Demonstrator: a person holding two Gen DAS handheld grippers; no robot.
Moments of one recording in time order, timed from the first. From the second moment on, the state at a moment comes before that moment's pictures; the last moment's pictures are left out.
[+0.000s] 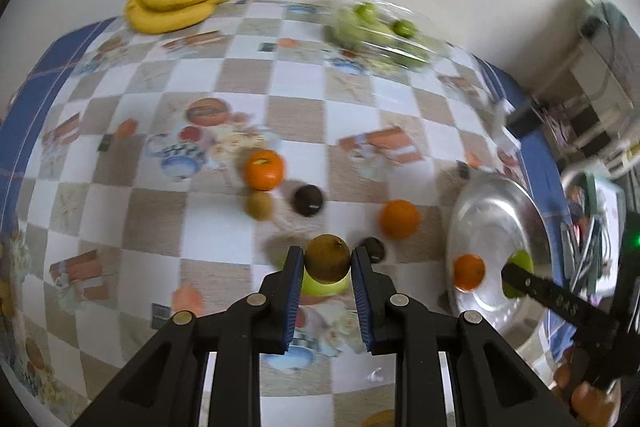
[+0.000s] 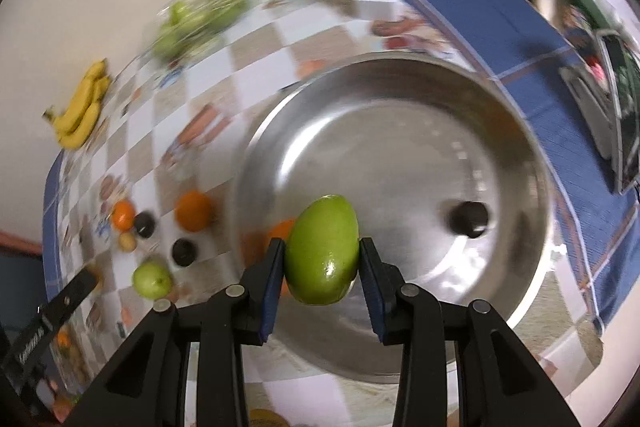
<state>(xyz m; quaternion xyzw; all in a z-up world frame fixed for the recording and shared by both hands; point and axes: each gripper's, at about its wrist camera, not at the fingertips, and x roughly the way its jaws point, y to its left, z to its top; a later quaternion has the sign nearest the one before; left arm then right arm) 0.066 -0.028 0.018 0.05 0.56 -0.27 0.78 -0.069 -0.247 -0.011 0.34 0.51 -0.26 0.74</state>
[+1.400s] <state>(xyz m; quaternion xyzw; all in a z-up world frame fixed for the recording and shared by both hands) -0.044 -0.167 -0.038 0.22 0.56 -0.42 0.68 -0.105 -0.285 -0.052 0.37 0.55 -0.29 0.69</state>
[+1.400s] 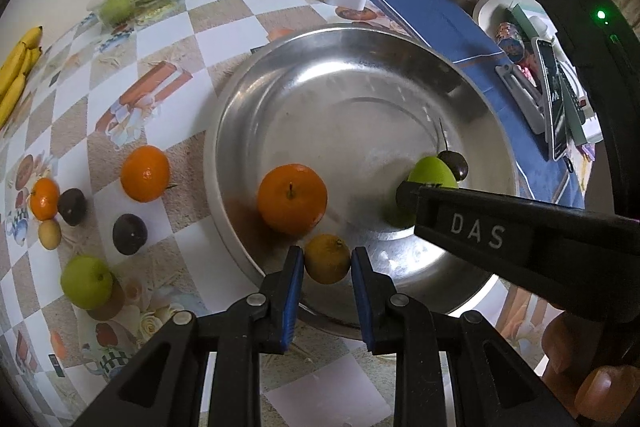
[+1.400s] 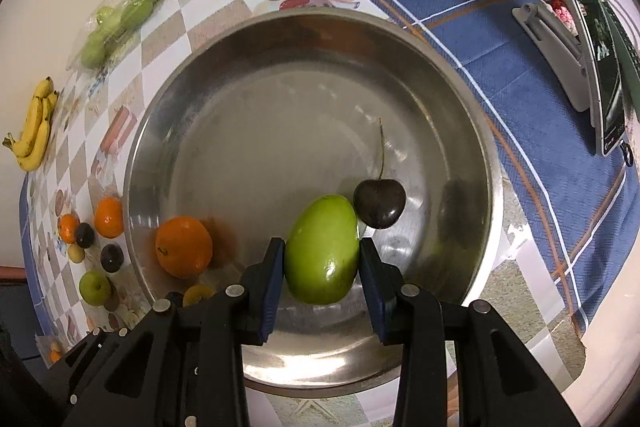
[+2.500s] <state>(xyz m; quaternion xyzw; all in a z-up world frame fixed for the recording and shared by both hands) 0.041 -0.087 -0.016 0.10 0.60 -0.27 0.75 -0.089 -0.270 -0.023 0.32 0.53 -0.29 0.73</state>
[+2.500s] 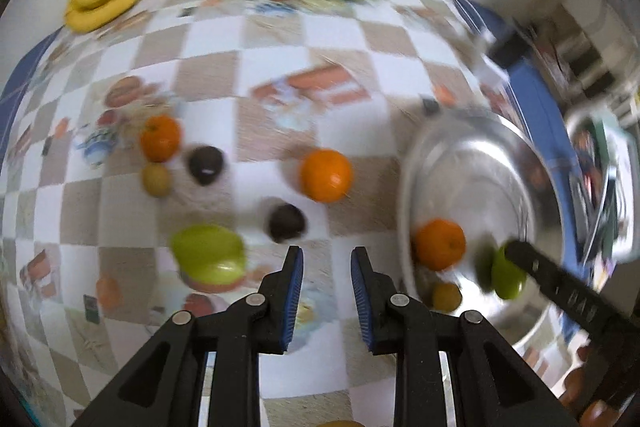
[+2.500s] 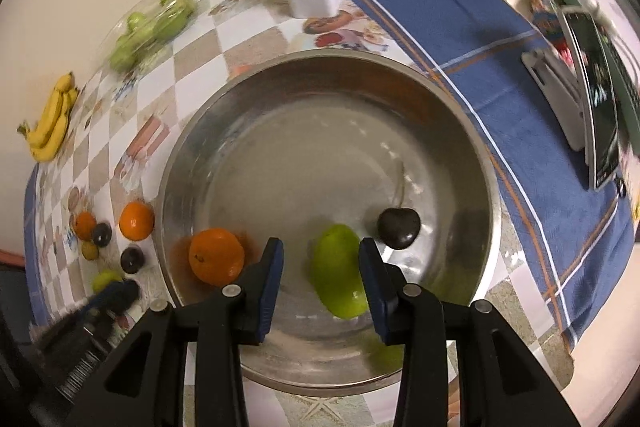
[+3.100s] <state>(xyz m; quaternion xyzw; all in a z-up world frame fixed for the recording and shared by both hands) 0.060 -0.061 -0.018 0.07 0.60 -0.20 0.77 -0.082 -0.263 -0.020 0.29 0.53 -0.28 0.75</state>
